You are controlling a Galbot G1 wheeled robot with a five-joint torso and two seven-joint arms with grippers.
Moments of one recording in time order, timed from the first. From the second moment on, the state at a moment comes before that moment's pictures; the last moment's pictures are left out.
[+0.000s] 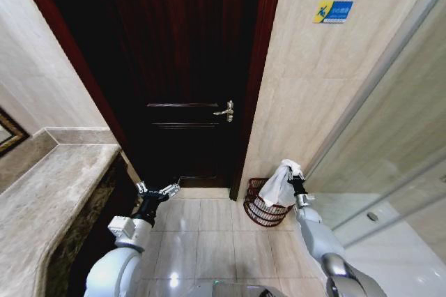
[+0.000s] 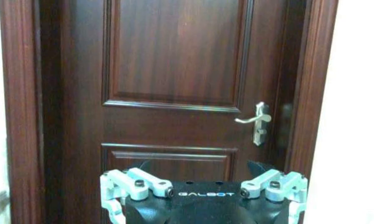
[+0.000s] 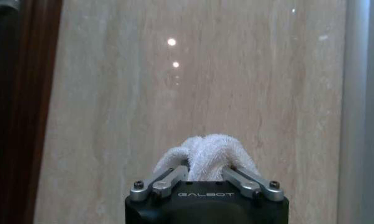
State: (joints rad) left arm 1.74 -1.44 -0.66 -2.39 -0.24 0.17 0.06; right arm -0.71 1.29 0.58 0.56 0.25 0.82 -0.30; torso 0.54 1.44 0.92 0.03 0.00
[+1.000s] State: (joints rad) left arm 1.74 -1.44 -0.66 -2.39 -0.24 0.17 0.06; right arm -0.80 1.32 0.58 0.49 0.28 0.82 -0.29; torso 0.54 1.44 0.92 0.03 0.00
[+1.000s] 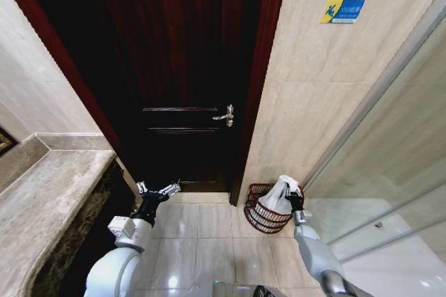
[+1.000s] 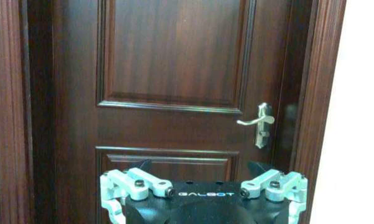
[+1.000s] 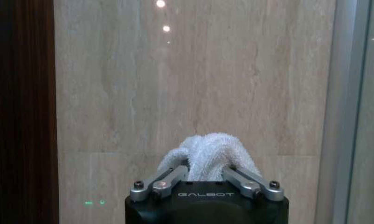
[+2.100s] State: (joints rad) left arm 1.74 -1.44 -0.66 -2.39 -0.24 0.17 0.06; right arm -0.87 1.31 0.58 0.50 0.36 0.63 -0.37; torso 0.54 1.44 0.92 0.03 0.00
